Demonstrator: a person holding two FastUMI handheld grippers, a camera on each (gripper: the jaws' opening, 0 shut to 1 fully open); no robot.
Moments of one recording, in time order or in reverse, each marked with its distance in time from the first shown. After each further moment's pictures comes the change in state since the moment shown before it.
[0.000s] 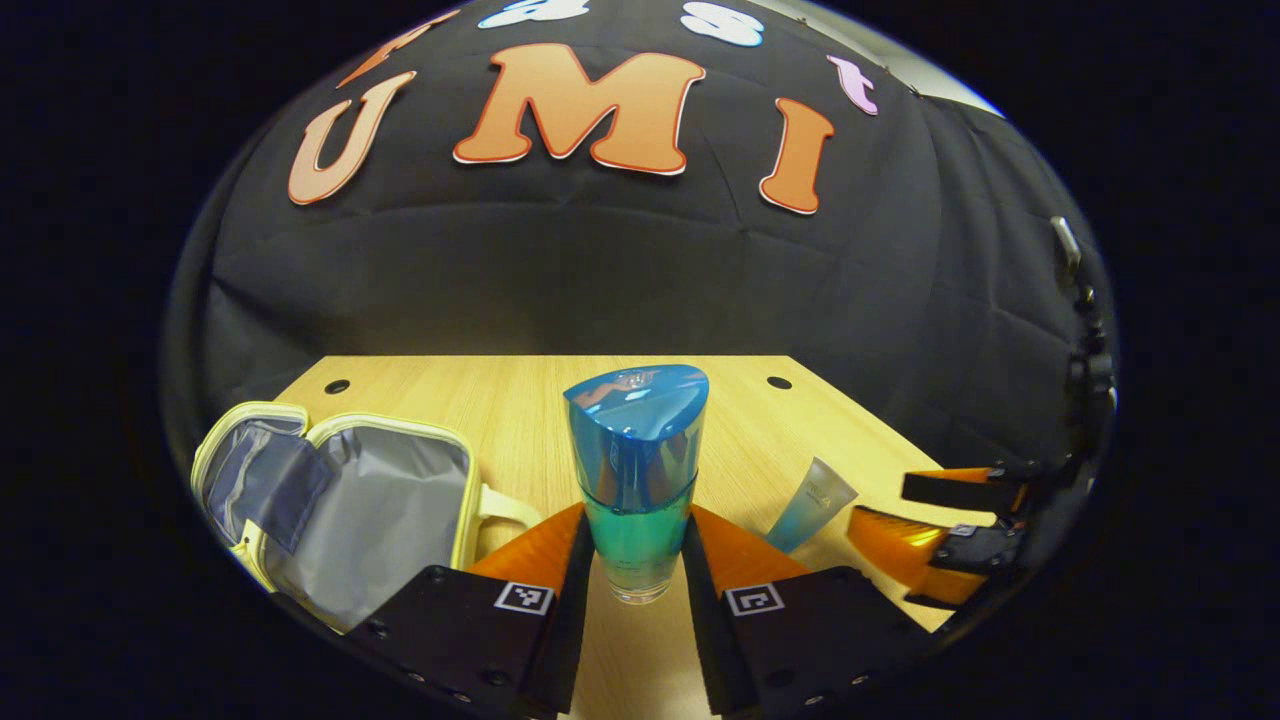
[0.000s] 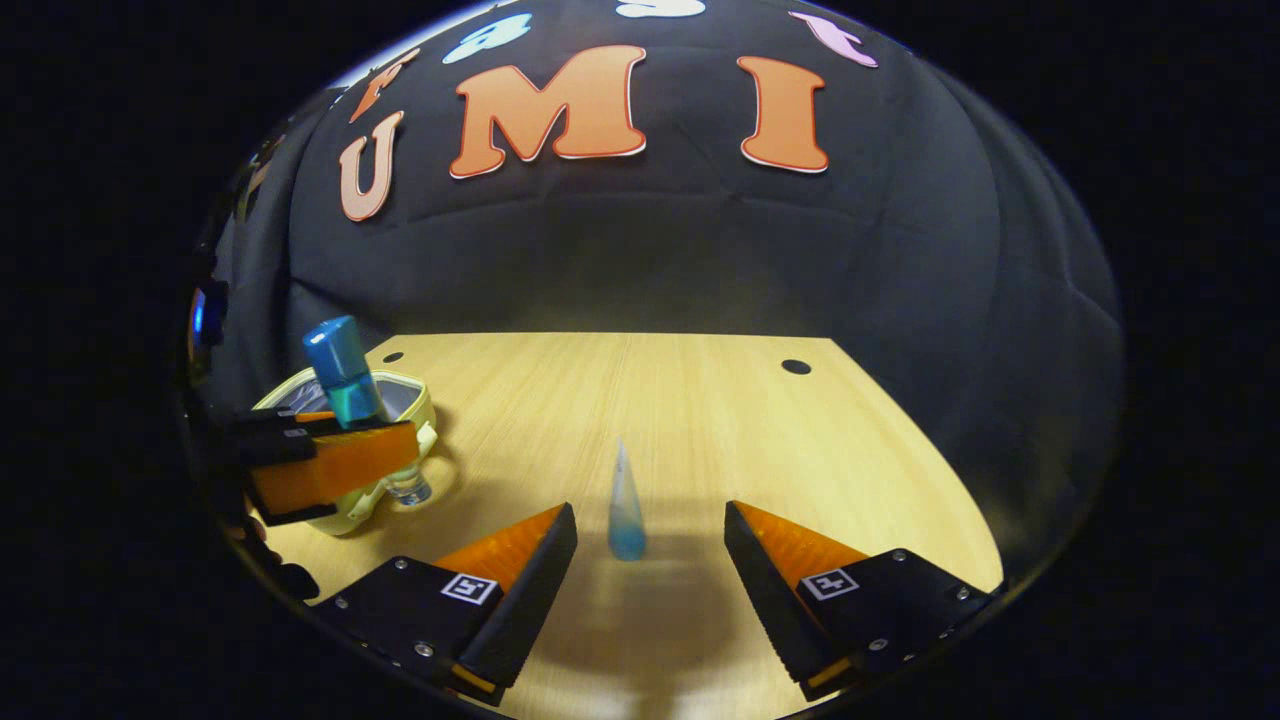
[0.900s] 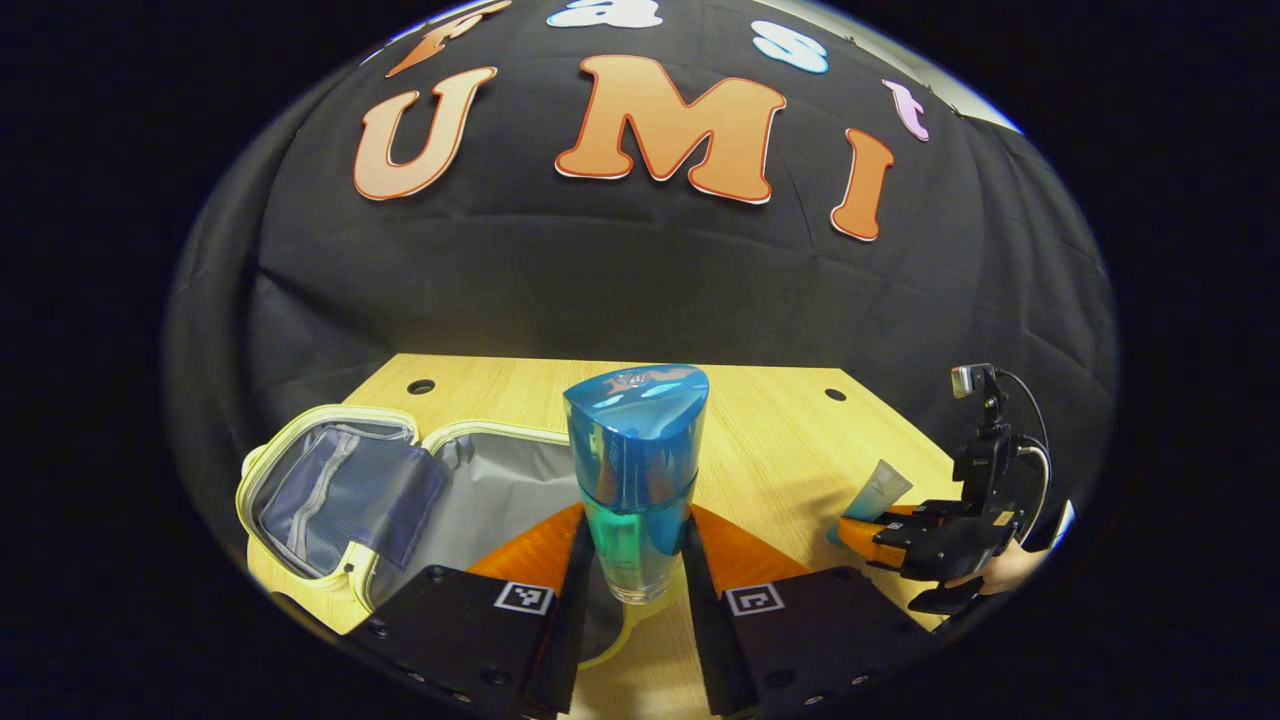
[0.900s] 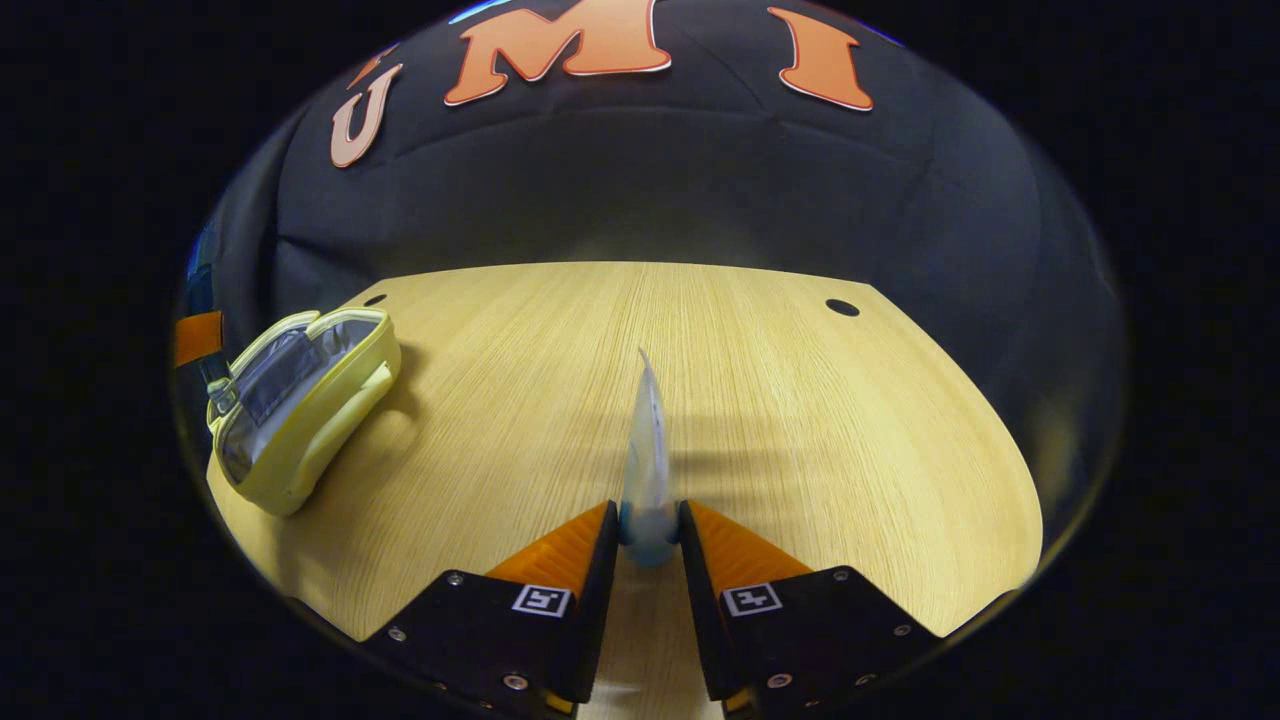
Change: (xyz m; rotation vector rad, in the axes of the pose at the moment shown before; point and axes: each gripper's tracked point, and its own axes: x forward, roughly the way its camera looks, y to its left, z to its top) left arm -0.054 0.099 0.019 -0.038 -0.003 0.102; right arm 0.073 0.014 -0.050 -0.044 0.154 0.015
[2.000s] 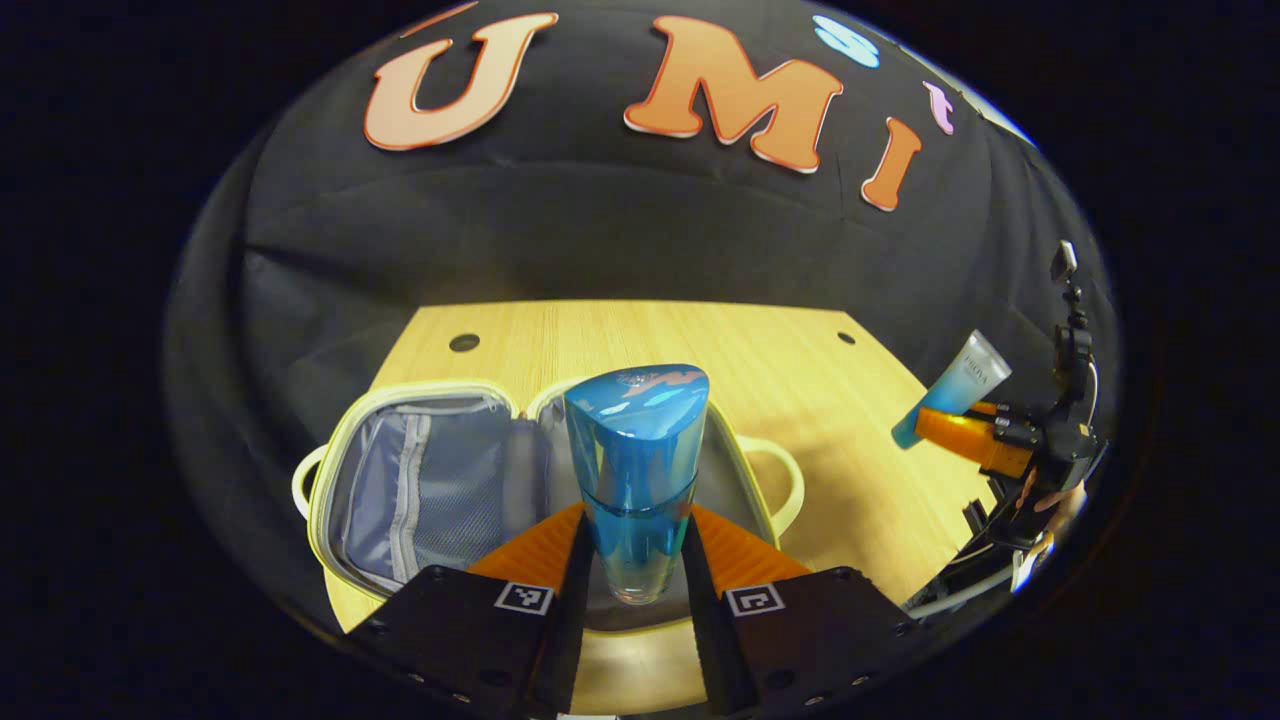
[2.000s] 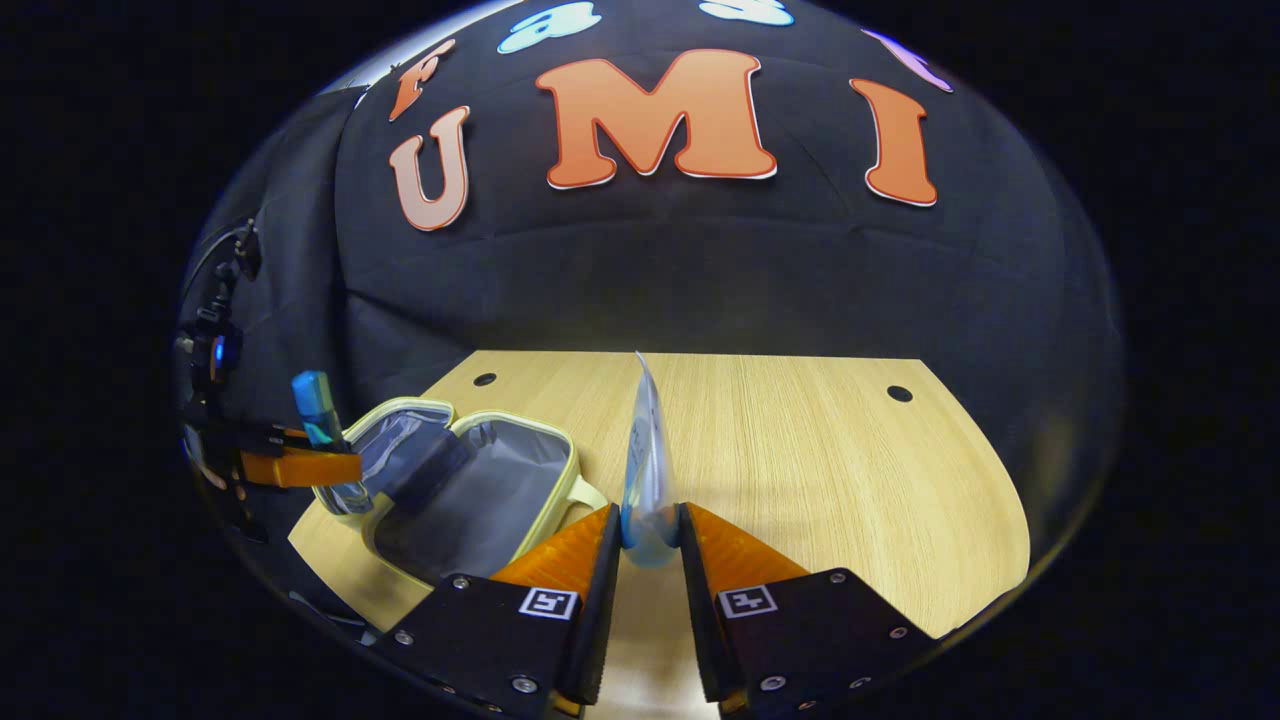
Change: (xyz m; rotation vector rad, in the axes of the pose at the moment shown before) left arm -0.037 0.143 -0.002 0.024 0.308 -0.103; right arm -0.122 0.142 0.121 0.033 -0.144 0.127
